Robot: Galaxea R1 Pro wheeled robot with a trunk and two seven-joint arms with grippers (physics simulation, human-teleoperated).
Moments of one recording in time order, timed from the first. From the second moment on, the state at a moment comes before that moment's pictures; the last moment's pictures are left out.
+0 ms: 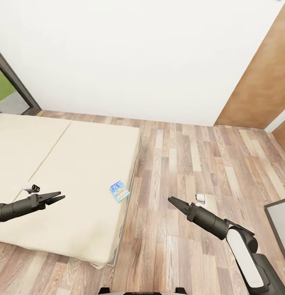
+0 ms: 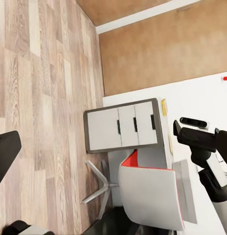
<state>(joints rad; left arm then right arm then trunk) -0.78 0.60 0.02 -0.55 0.43 0.66 -1.57 -0.29 -0.13 -0.03 -1.53 -0.75 0.67 0.83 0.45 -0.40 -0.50</state>
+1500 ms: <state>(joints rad) -0.78 0.60 0.02 -0.55 0.43 0.66 -1.57 -0.29 -0.13 -0.03 -1.53 -0.75 0.67 0.83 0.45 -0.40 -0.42</state>
